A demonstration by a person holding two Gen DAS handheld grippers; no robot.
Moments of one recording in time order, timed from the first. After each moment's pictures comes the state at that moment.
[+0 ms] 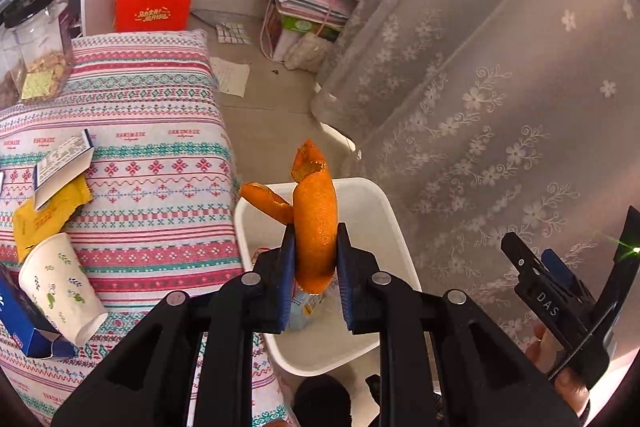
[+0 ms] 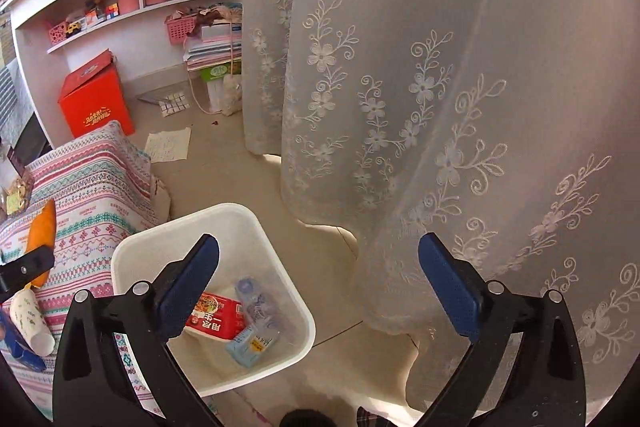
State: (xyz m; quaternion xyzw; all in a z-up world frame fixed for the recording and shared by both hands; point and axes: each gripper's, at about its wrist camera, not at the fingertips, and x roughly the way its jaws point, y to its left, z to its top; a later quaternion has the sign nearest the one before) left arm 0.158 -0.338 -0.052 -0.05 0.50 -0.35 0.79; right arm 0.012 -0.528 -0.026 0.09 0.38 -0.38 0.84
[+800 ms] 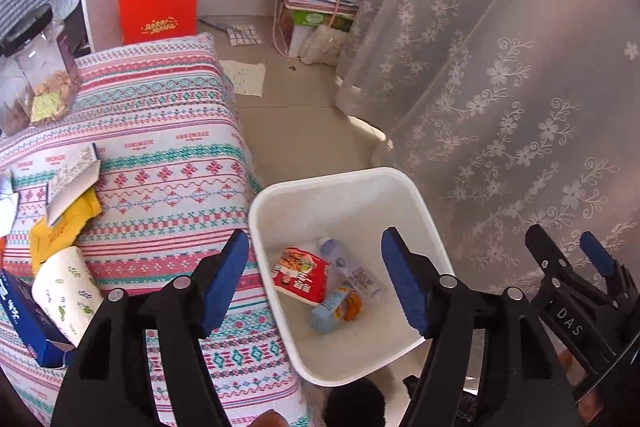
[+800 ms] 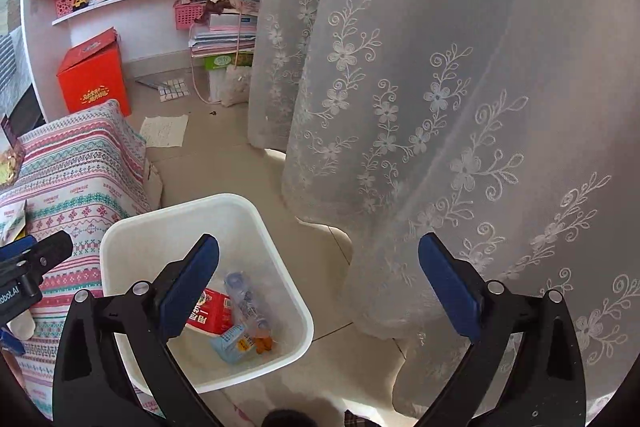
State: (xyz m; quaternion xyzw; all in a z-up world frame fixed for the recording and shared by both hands) left arm 0.156 -0.352 -0.063 0.02 0.48 -0.30 0.82; right arm 0.035 -0.501 -0.037 0.04 0.39 -0.38 0.84
